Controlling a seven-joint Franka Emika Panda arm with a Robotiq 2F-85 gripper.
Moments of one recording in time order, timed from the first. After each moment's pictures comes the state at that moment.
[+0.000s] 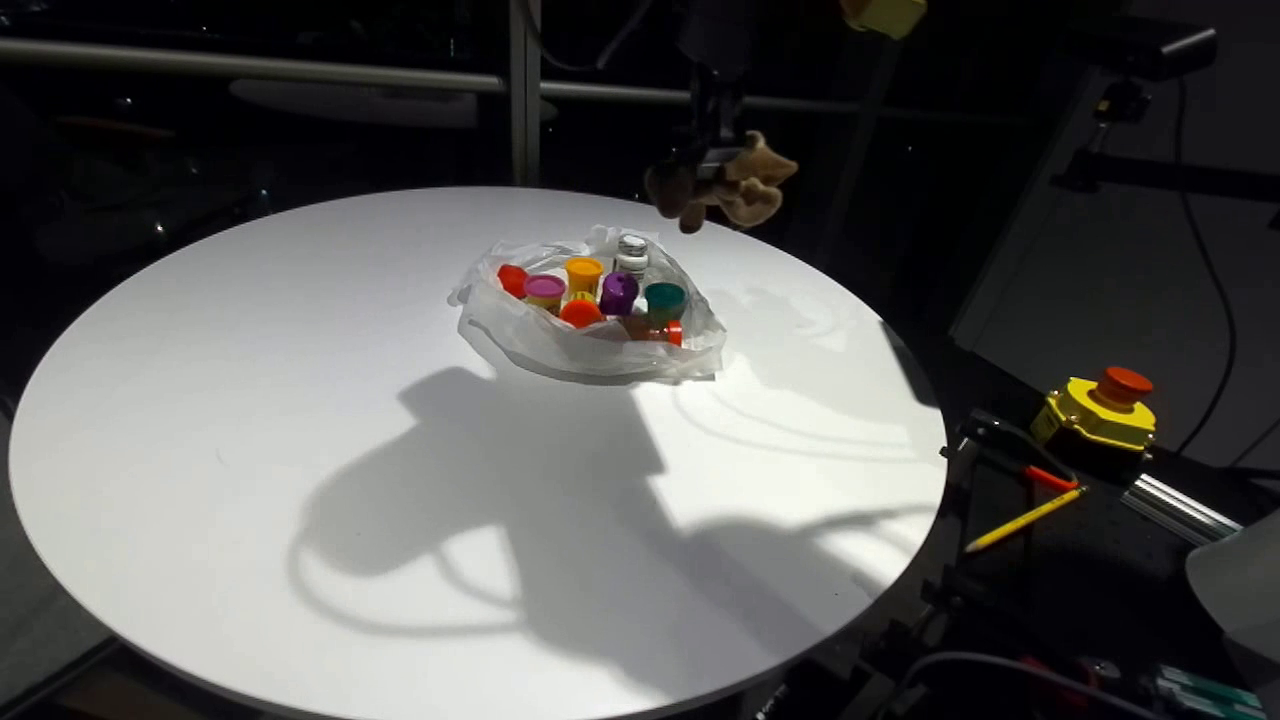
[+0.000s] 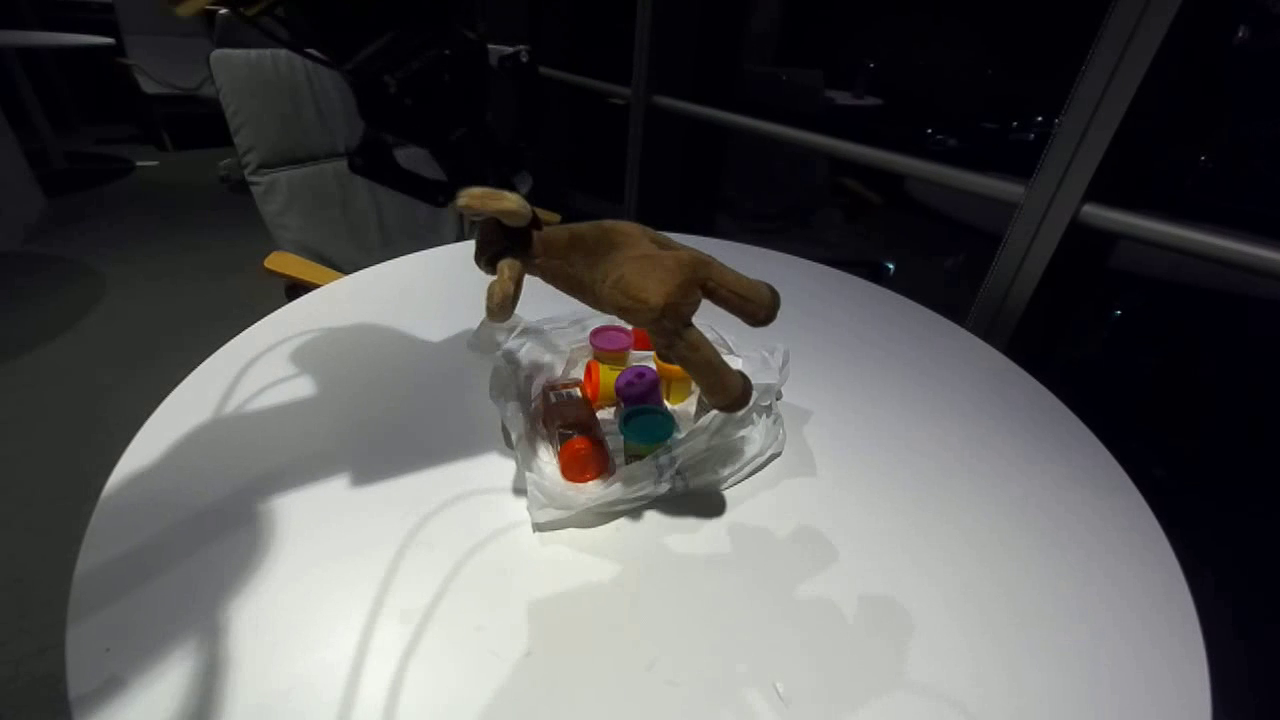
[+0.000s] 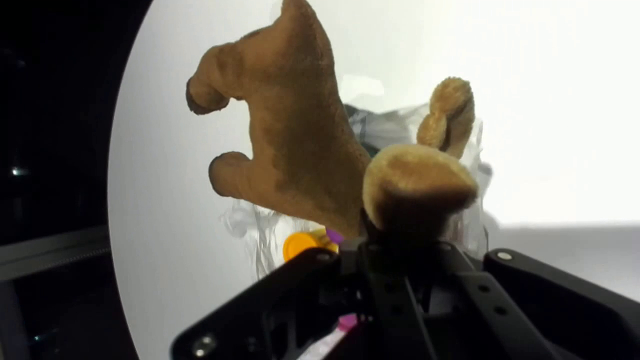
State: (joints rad) arm 0.19 -0.03 0.04 -2.38 -0.84 2.30 0.10
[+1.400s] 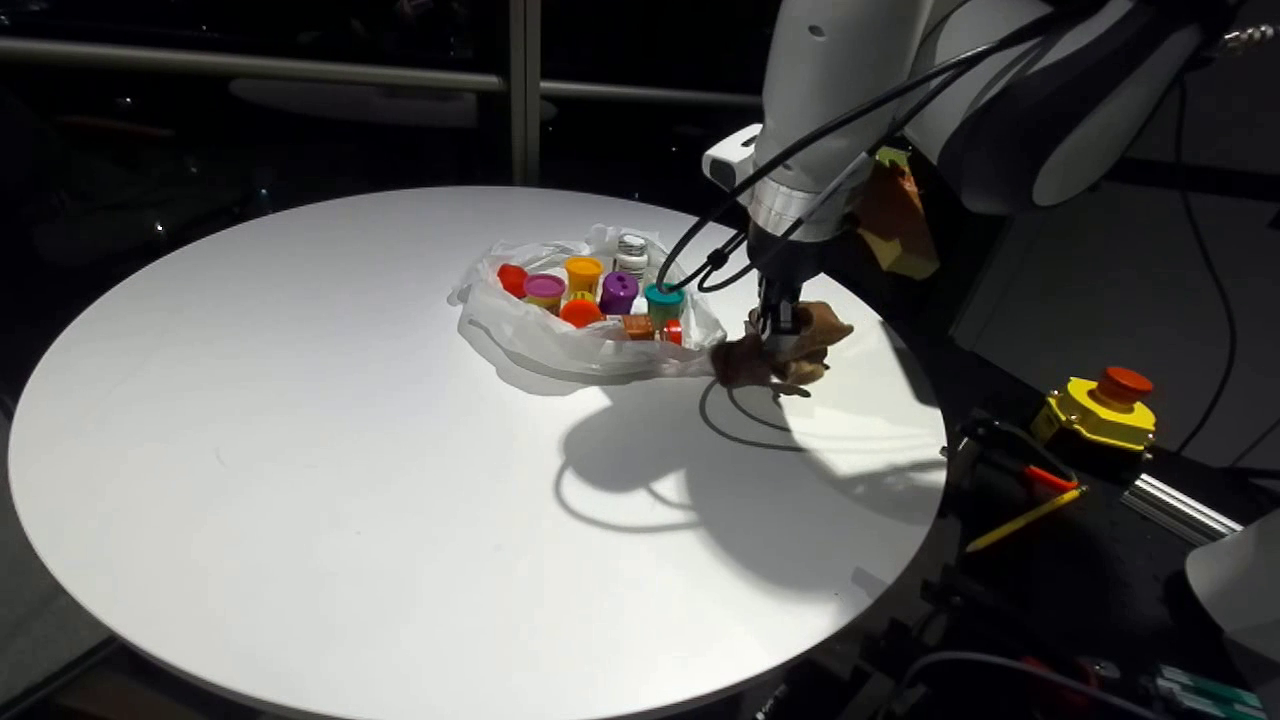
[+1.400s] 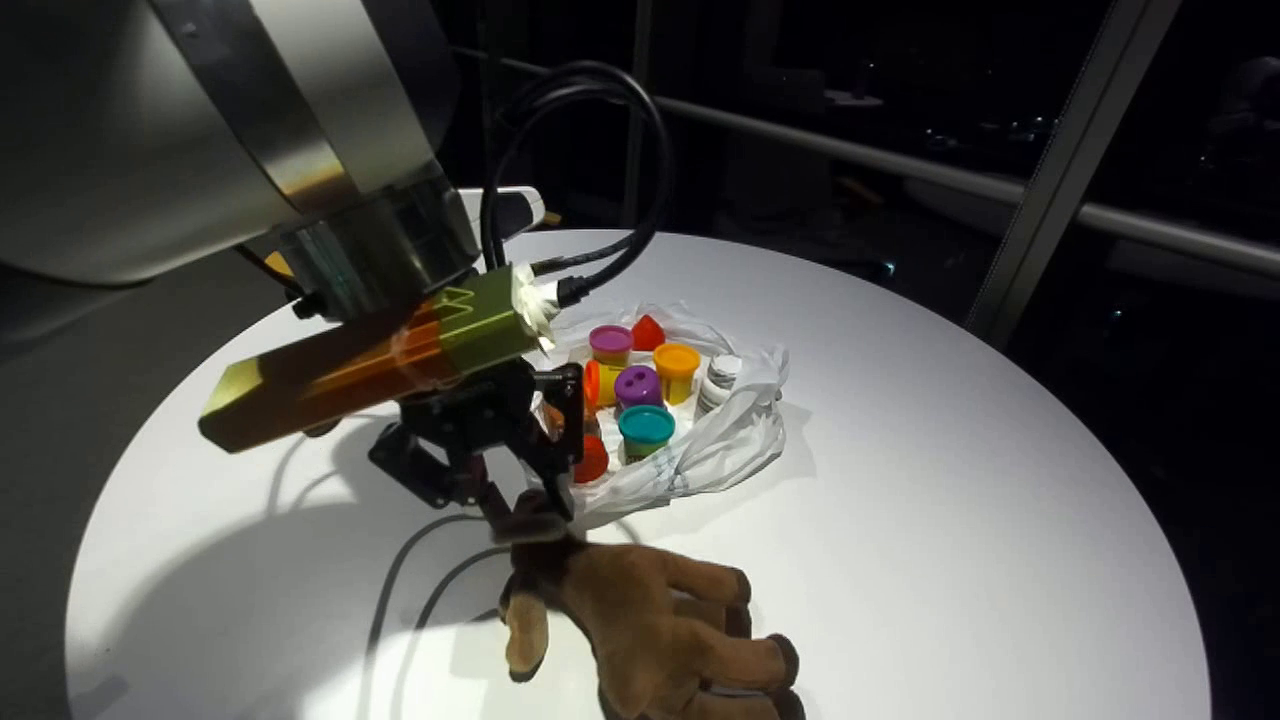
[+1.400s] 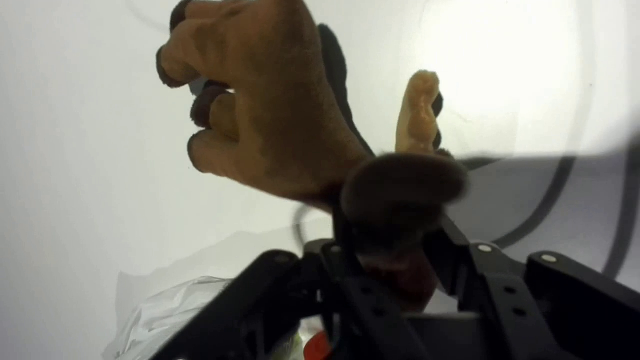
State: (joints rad) arm 0.00 0.22 -0.02 -2.54 -1.06 2.67 0.38
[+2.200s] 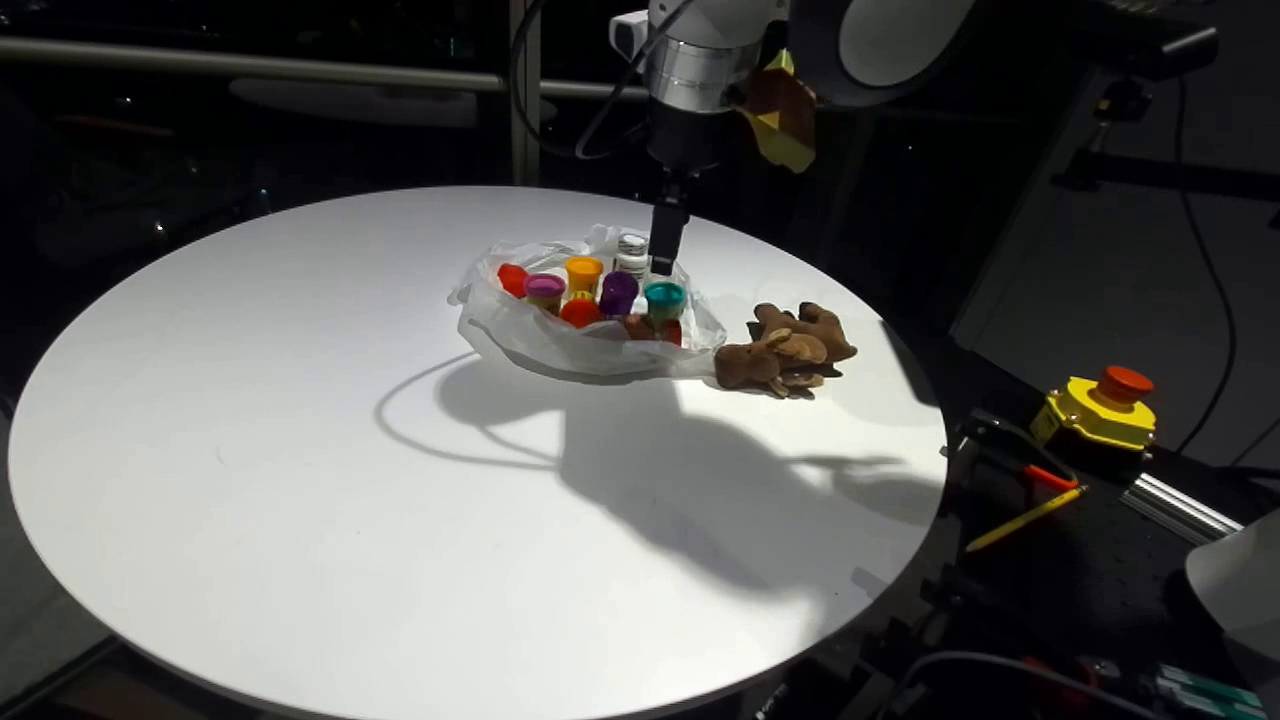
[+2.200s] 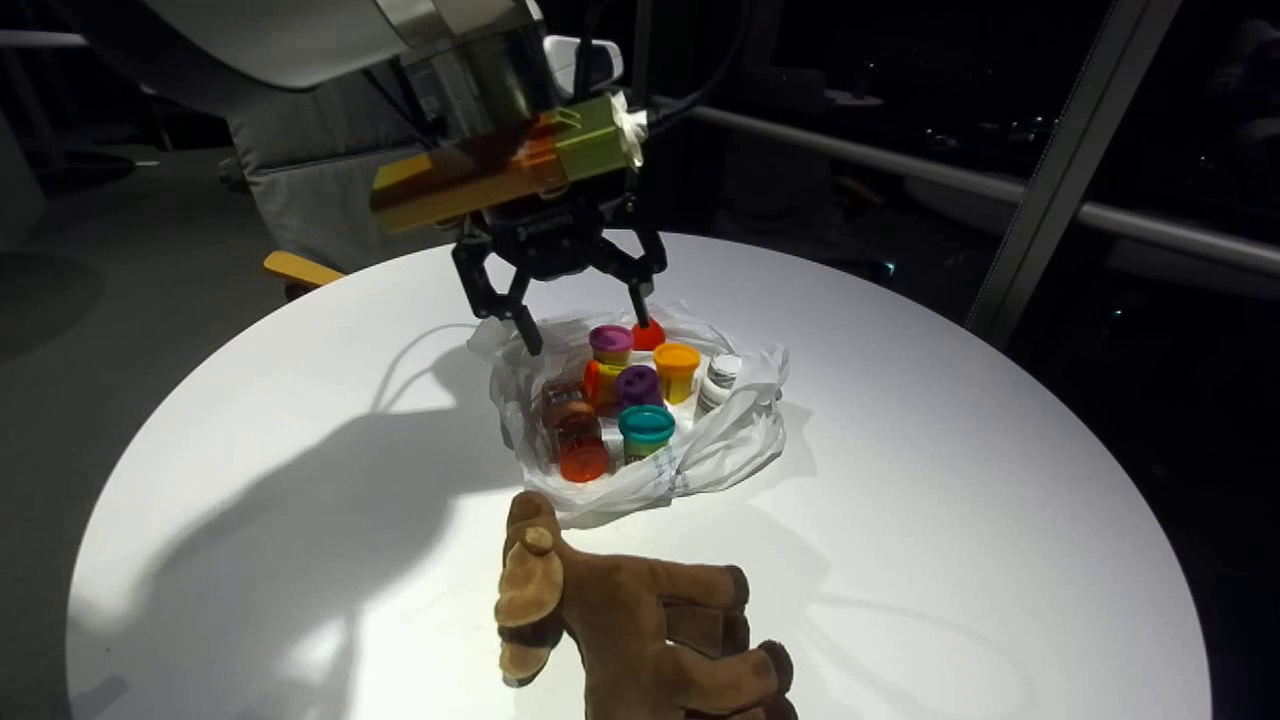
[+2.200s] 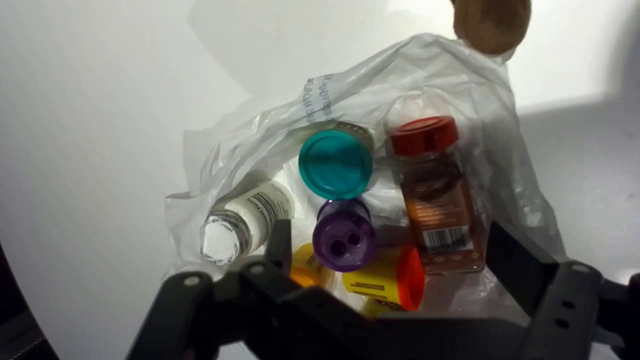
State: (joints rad) arm 0.03 0.27 0.00 -2.26 -0.70 2.63 0.15
